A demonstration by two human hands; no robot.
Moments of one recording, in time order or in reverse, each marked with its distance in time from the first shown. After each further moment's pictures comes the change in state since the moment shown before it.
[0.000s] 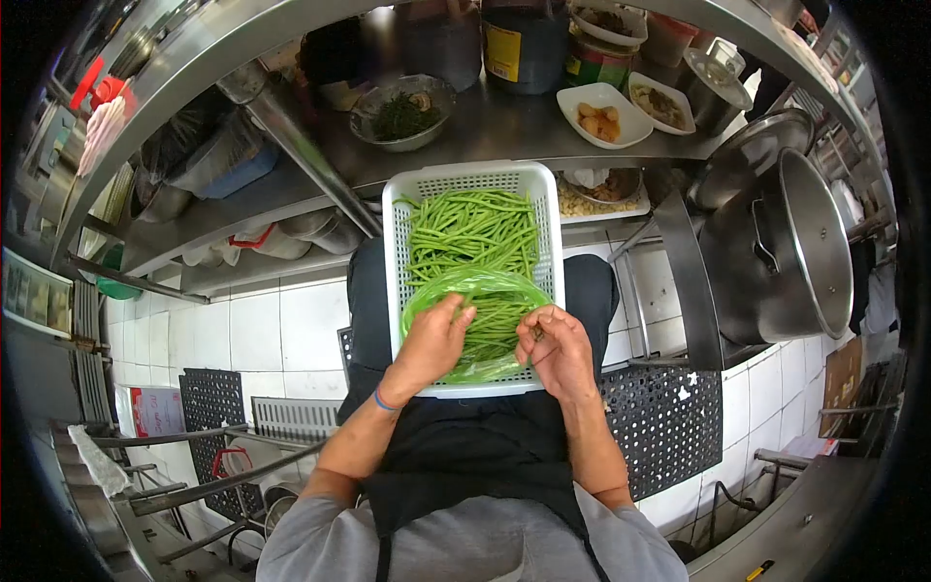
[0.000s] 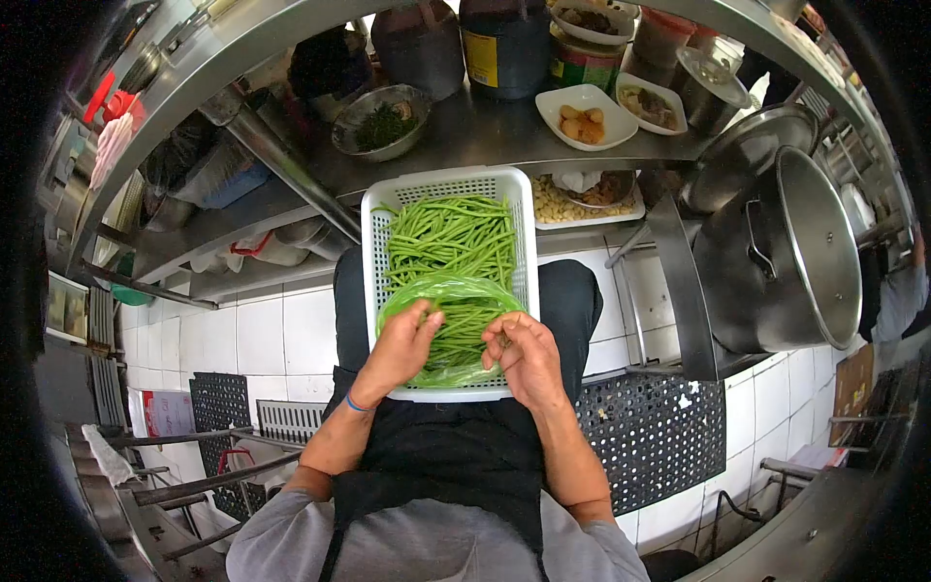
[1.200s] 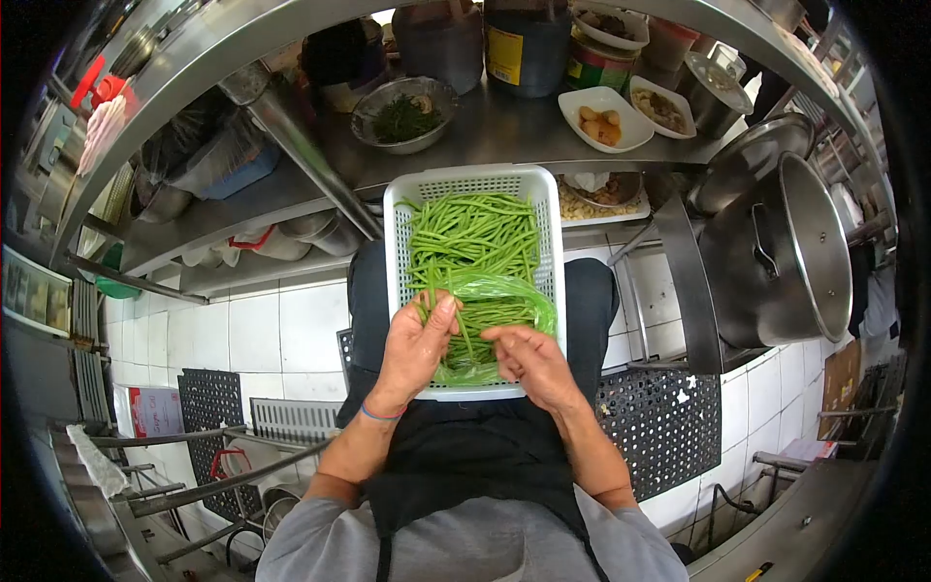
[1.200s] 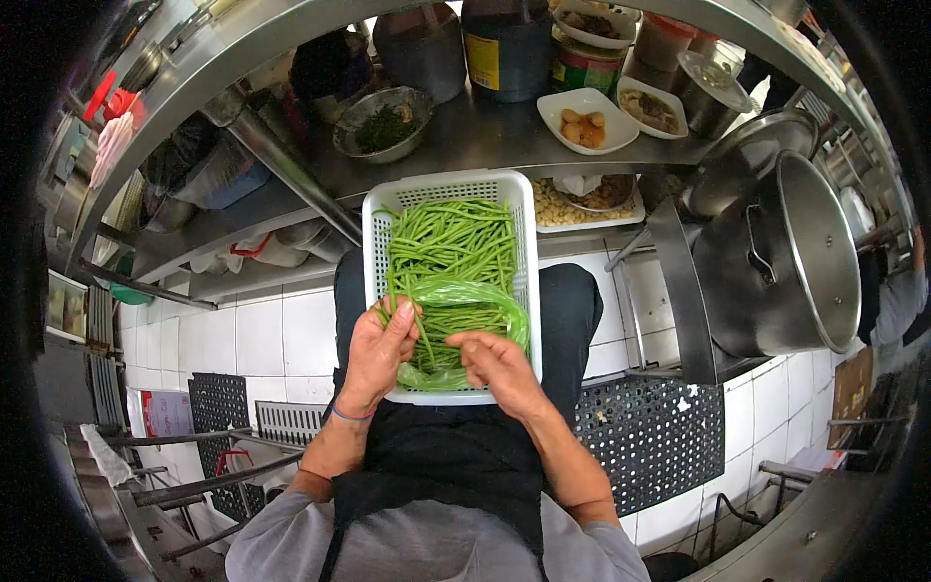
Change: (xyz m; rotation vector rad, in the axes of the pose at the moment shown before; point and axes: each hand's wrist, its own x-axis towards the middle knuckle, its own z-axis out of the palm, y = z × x) left_hand -0.009 0.034 -0.026 -0.897 0.058 -0.383; right_hand -0.003 0.020 -0.008 -0.243 -0.272 0.186
